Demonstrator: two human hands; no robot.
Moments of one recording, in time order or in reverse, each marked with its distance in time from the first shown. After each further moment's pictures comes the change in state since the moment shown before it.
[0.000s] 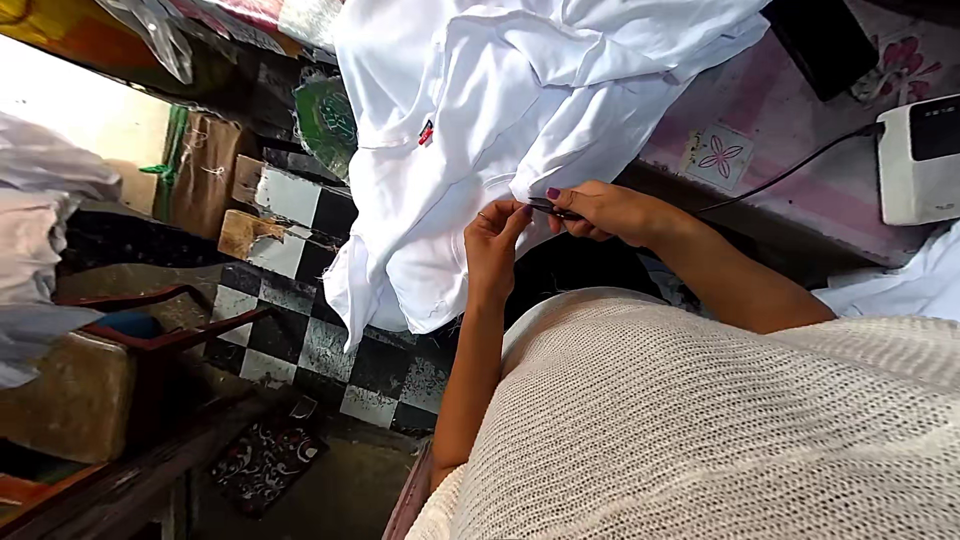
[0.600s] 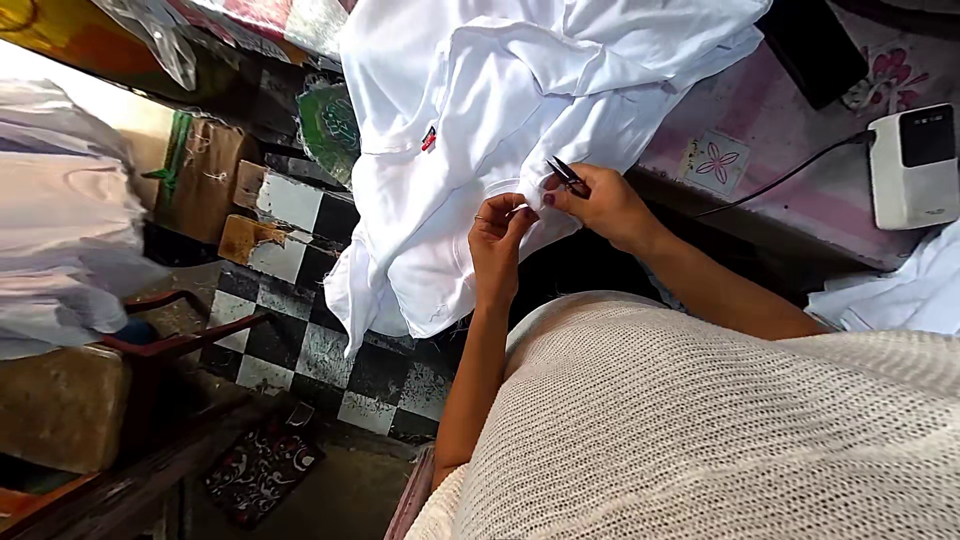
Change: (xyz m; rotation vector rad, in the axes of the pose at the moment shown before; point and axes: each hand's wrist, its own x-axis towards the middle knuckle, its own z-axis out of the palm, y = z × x) left_hand 0.002 -0.008 0.004 -0.117 -0.041 0.133; right_hand 0.014 0.021 0.009 -0.125 0.491 -0.390
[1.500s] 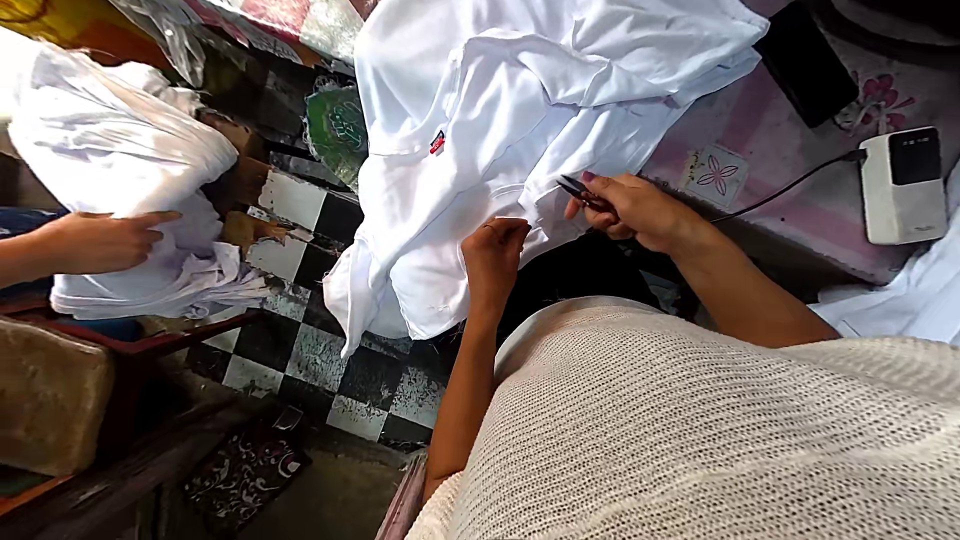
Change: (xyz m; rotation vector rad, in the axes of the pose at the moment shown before) left_hand -0.001 0.007 -0.021 0.793 -0.015 0.134; right_hand -0.004 -0.021 -0.028 0.232 -0.285 0.313
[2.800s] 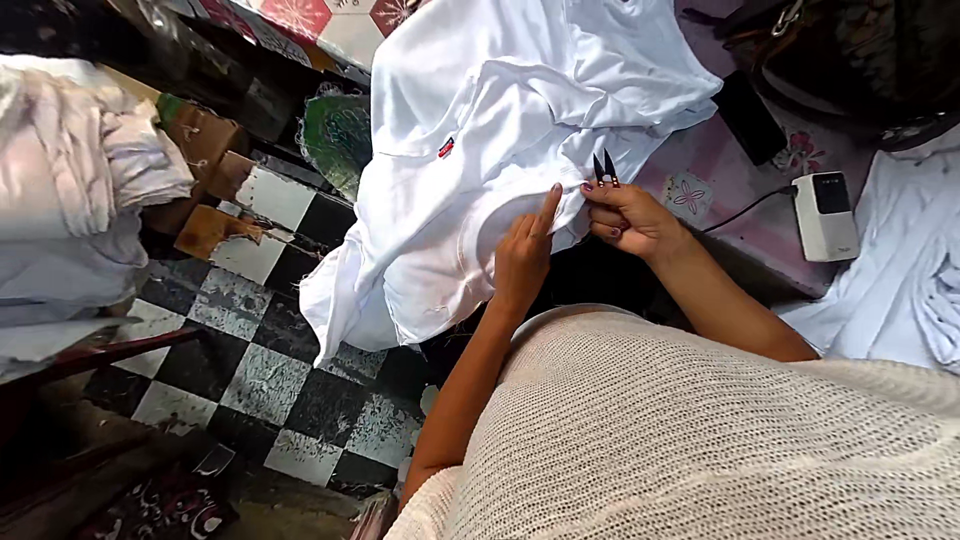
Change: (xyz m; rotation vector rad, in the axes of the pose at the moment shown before) left_hand 0.002 -0.008 0.037 0.175 0.113 0.430; right_hand 0.003 0.007 0.009 0.519 0.157 -0.053
